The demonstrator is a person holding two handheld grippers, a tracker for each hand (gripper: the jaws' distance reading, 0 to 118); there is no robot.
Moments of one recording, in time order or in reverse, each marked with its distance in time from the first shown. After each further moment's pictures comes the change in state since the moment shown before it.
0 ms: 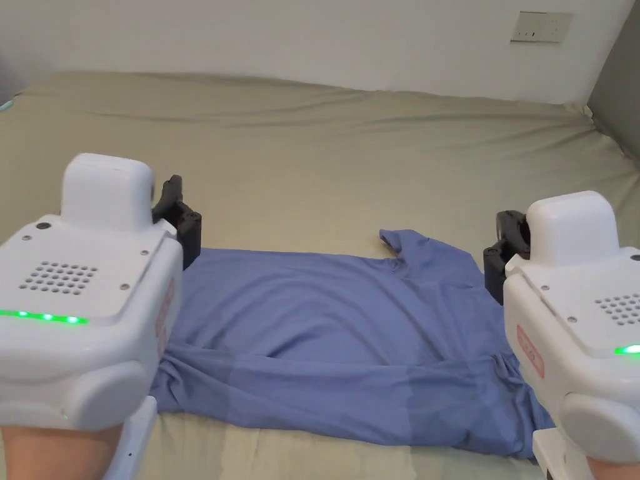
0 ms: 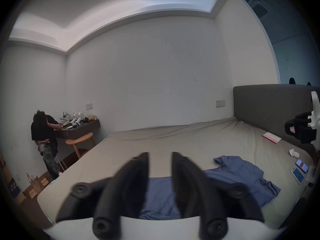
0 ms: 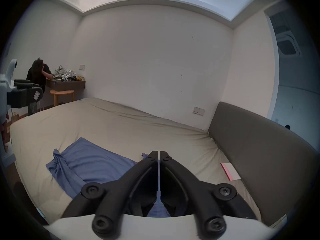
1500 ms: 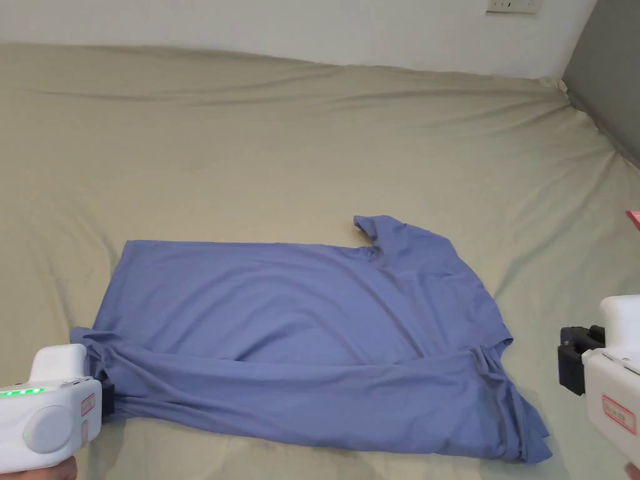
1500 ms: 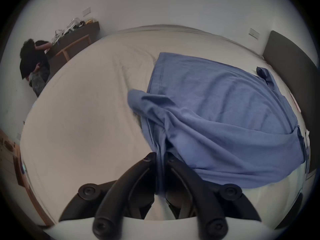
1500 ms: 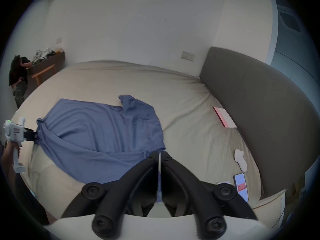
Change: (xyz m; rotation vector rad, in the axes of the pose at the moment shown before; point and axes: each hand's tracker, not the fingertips) left arm -0.064 -0.235 -0.138 -0.812 0.040 0.132; right arm 0.087 -0.113 -0.053 -0.511 -0.073 -0.134
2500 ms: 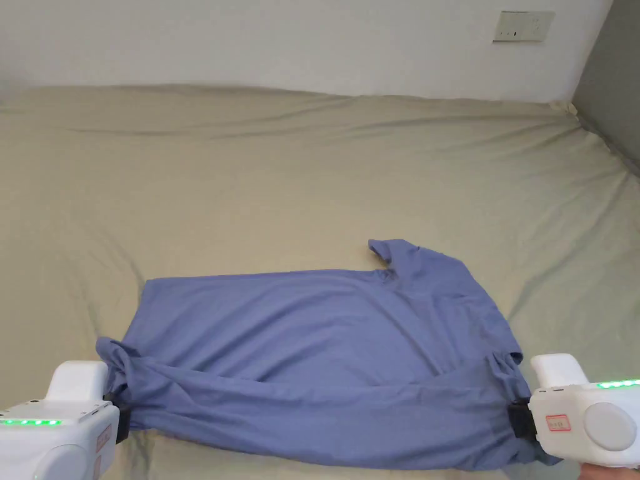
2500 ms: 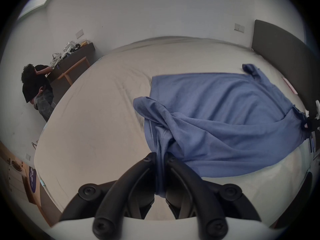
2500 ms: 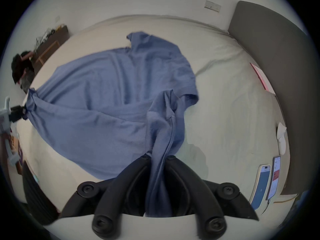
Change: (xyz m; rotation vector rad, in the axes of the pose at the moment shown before) left arm 0.000 -0.001 0.070 0.095 0.002 -0.120; right arm -0.005 -0.034 -0.093 -0.334 0.263 -0.009
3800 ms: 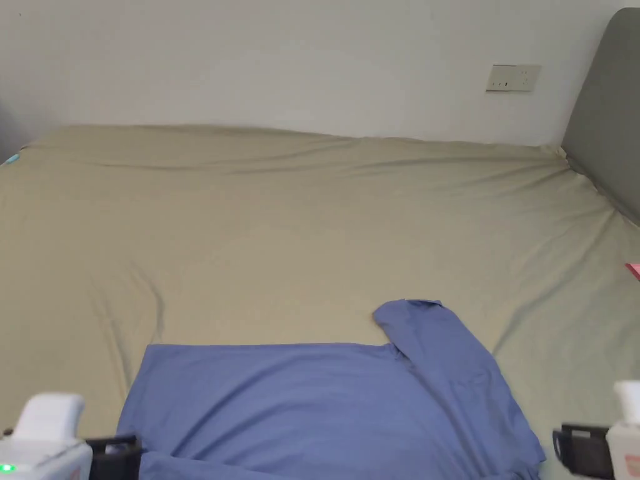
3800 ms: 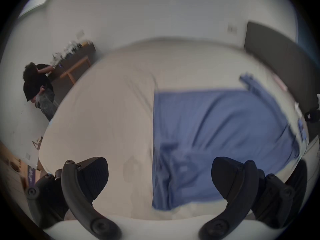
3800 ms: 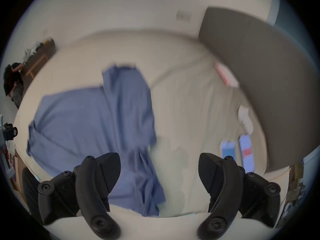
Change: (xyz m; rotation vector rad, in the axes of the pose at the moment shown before) left arm -0.032 -0.022 0.098 0.108 -0.046 0.028; right arm 0.005 -0.037 0.130 0.210 -0.197 -0.050
